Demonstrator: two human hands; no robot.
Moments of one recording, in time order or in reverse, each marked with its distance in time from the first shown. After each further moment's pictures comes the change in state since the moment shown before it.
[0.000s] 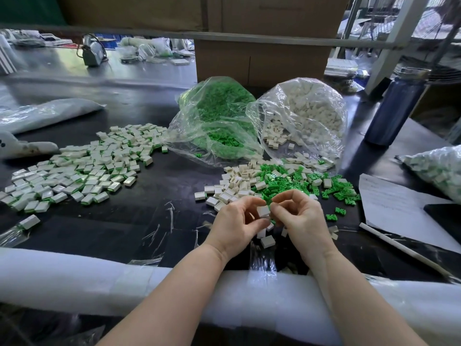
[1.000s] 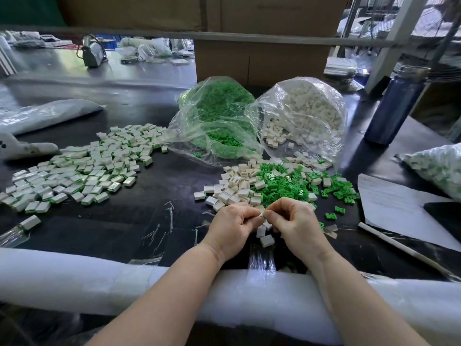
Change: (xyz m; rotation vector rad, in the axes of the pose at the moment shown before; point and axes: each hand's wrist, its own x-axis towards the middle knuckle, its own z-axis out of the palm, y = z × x) left_hand -0.002 -0.005 -0.003 0.067 -0.053 0.037; right_hand -0.002 -0.002 0.001 -0.300 -0.085 -0.019
